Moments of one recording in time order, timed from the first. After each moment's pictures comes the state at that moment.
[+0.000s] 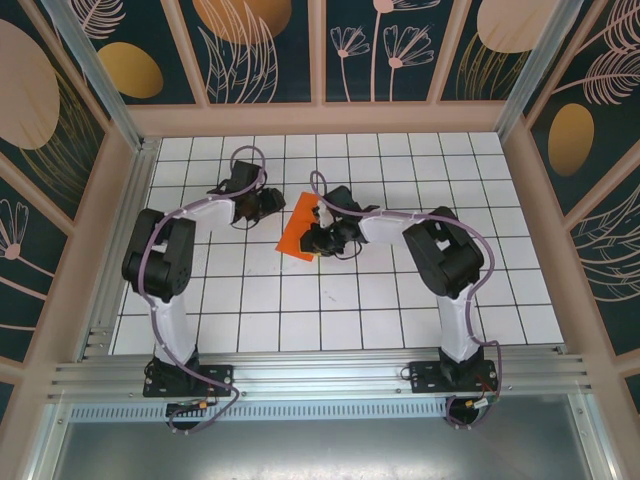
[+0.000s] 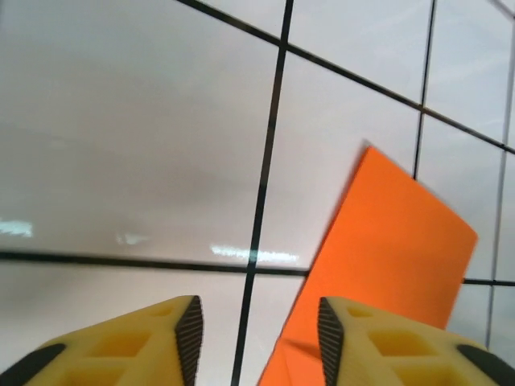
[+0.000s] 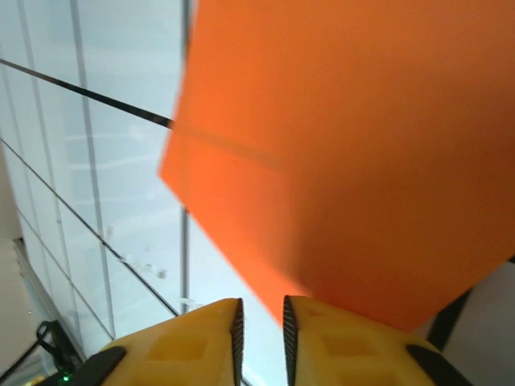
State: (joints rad) left arm -0.31 1.92 1.21 -0.18 0.19 -0.70; right arm 0.65 2.03 1.26 -0.22 -0.57 0.65
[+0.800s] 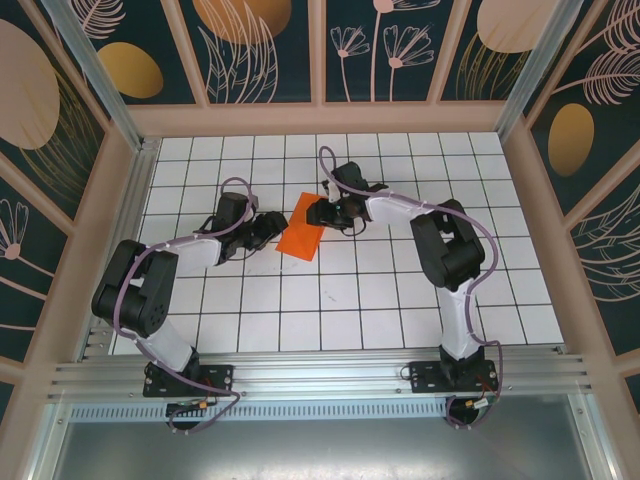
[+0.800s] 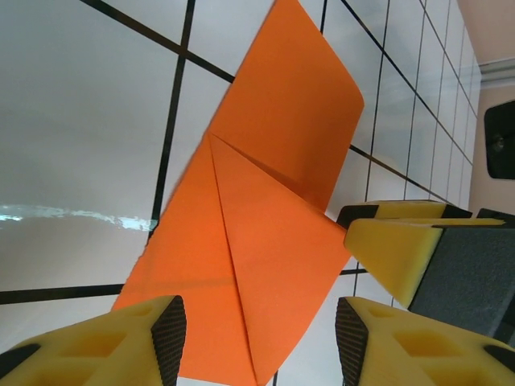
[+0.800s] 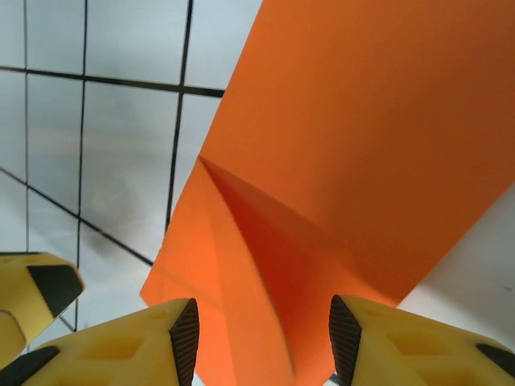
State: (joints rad) left arm -0.33 1.67 0.78 0.17 0.43 -0.93; right arm 0.56 2.08 1.44 -0.33 -0.45 0.52
